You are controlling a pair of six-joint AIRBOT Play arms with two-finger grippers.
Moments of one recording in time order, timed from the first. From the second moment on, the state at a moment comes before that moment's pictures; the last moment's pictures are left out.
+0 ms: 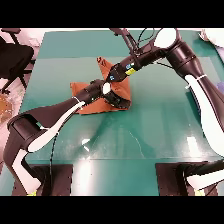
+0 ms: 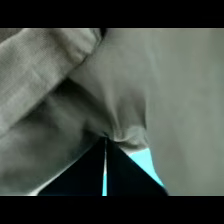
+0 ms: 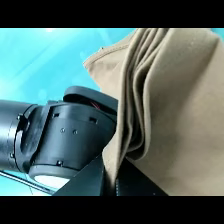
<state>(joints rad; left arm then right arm) -0.69 -1.88 1.58 1.22 -0.95 -1.69 0.47 -1.63 1.87 -0.87 1.34 1.24</state>
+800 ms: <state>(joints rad) -0.60 -1.72 1.59 1.46 -1.06 -1.64 0.40 -1.63 1.87 -0.85 1.31 1.24</state>
